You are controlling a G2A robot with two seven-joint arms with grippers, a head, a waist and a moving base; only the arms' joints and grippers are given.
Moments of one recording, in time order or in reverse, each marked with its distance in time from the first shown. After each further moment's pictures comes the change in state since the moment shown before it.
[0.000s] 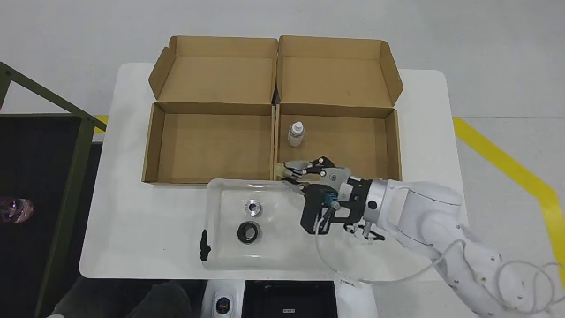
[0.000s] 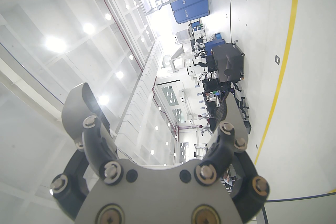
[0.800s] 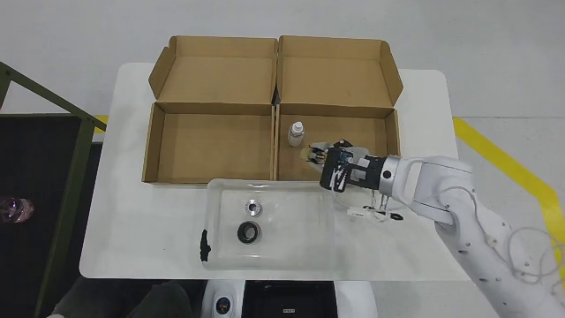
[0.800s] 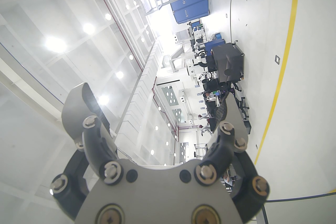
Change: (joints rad) left arm 0.000 0.000 0.000 0.000 0.000 0.000 0.000; right arm 0.094 -0.007 0.057 0.180 0.189 -0.118 0.194
